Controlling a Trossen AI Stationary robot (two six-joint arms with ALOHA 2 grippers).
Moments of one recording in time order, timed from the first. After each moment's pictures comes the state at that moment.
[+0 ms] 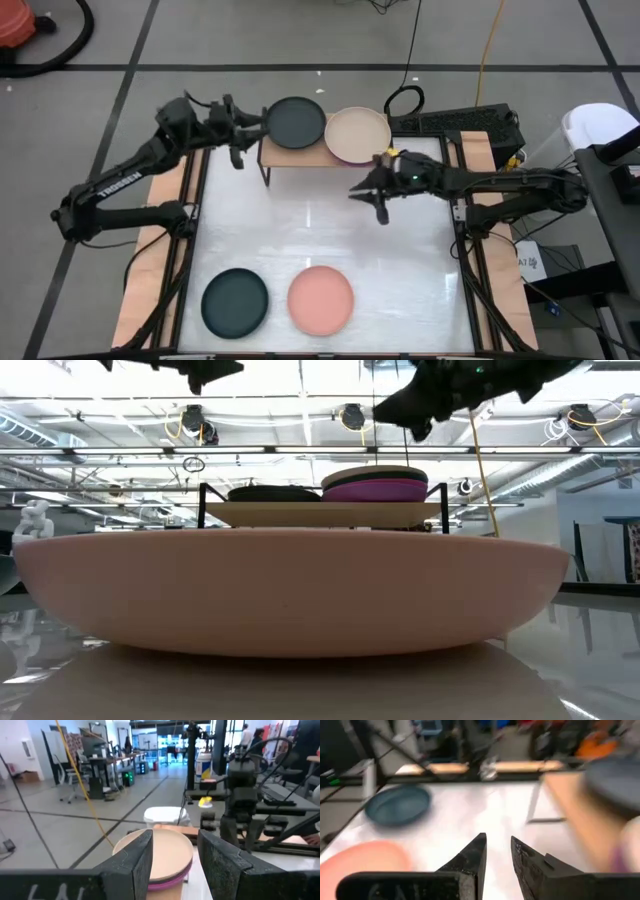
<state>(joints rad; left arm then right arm) 0.66 0.93 0.96 -0.02 0.45 0.06 -0.18 1.13 0.73 0.10 -0.18 -0.02</state>
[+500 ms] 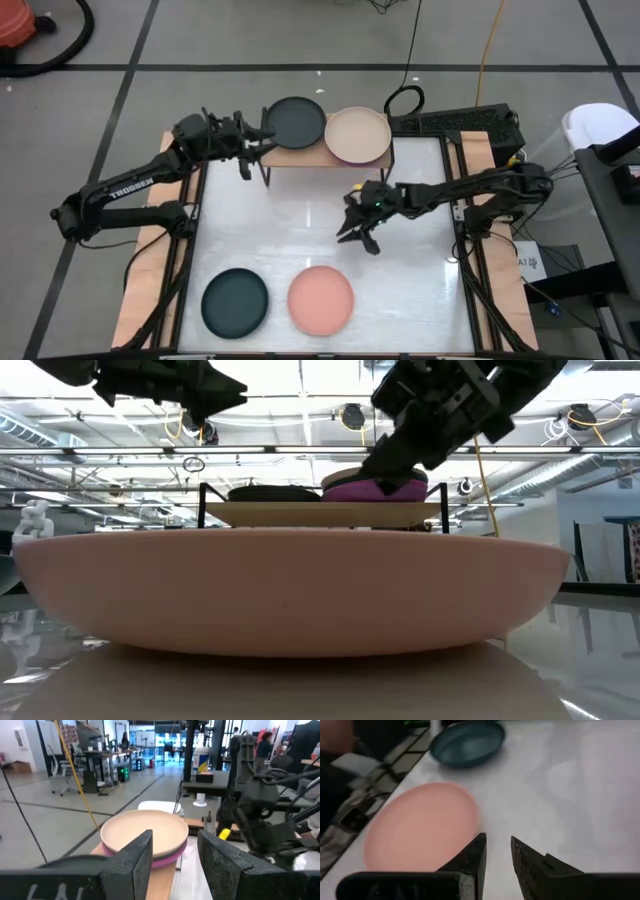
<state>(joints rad) 0.63 0.93 0.72 0.22 0.45 0.01 -0.05 1.48 0.76 0.17 -0.43 0.00</state>
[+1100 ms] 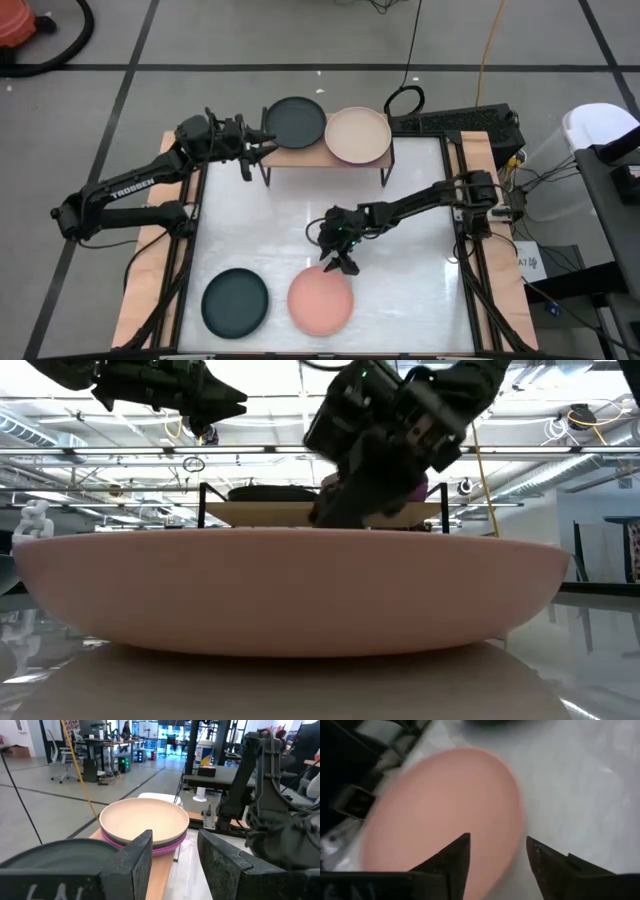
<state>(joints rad) 0.63 0.94 0.69 0.20 0.43 -0.03 0.06 1.89 1.04 0.10 -0.56 0.03</state>
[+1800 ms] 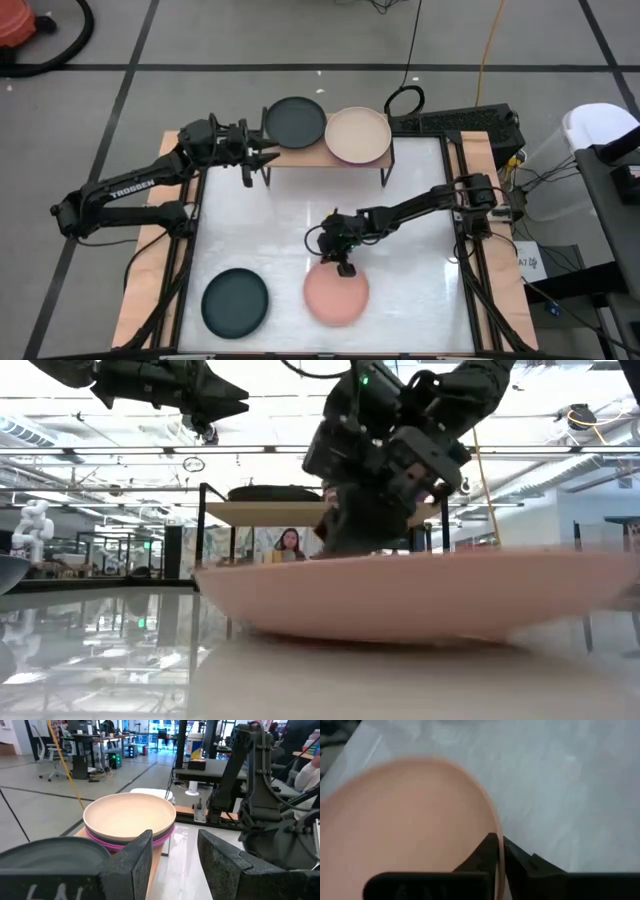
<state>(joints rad) 0.57 0.94 0.69 0.17 0.42 -0.01 0.09 1.94 1.04 0.07 -0.36 0.01</state>
